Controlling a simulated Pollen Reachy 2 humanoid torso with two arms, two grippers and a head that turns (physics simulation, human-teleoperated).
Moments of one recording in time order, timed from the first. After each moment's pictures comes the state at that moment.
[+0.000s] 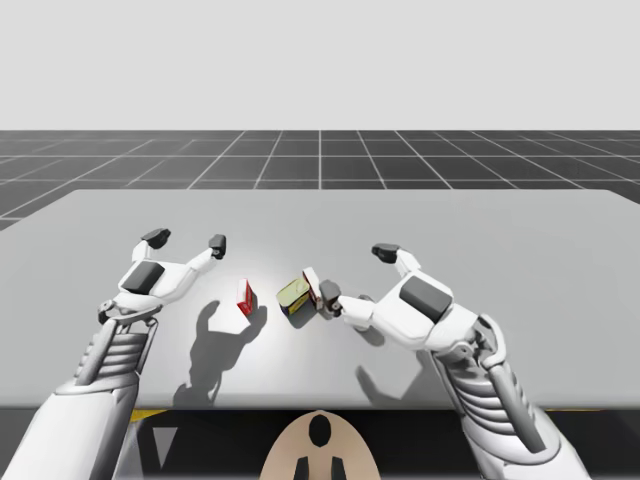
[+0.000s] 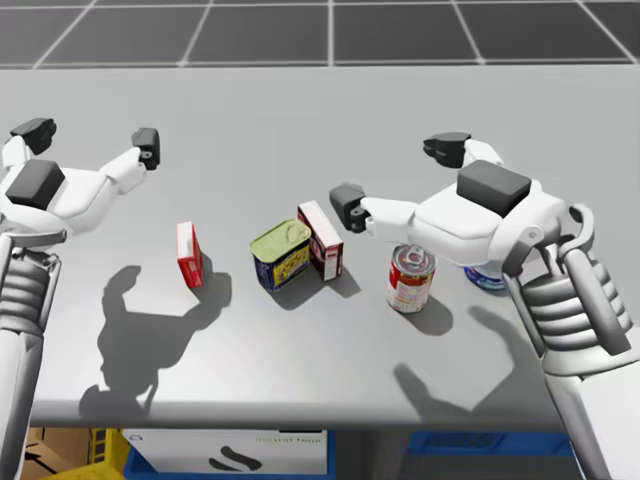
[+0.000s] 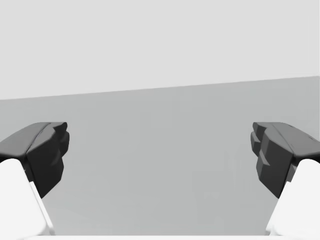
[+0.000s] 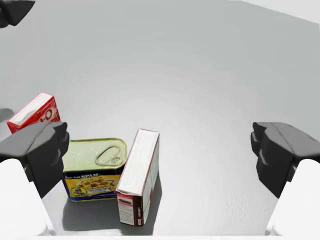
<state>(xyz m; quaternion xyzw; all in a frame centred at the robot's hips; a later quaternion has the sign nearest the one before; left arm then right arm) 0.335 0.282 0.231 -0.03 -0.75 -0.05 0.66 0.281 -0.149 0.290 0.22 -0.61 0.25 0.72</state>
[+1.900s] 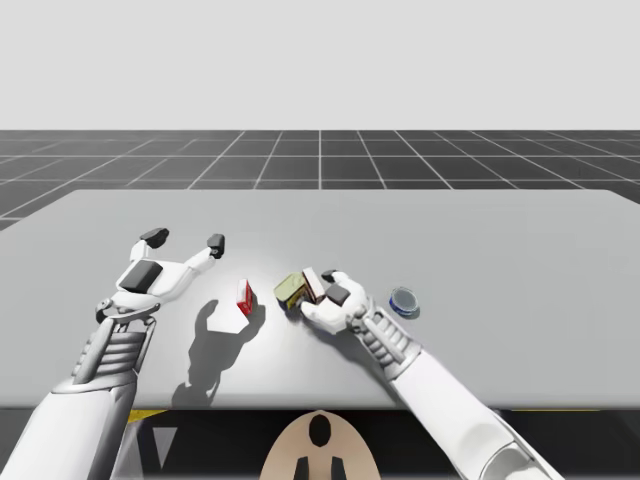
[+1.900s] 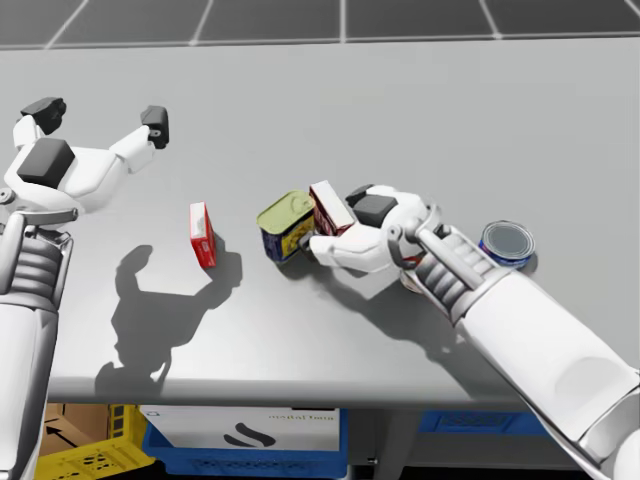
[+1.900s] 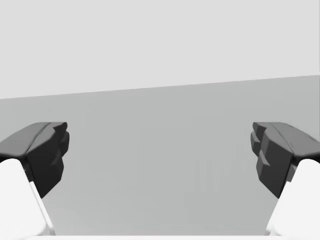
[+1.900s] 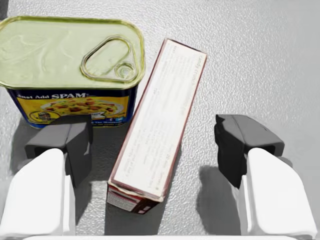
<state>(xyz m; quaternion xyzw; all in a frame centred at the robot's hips) 0.336 0.284 0.232 -0.03 -0.74 -0.05 0.67 0.349 -0.065 0.189 0.12 -0.47 0.36 0.80</state>
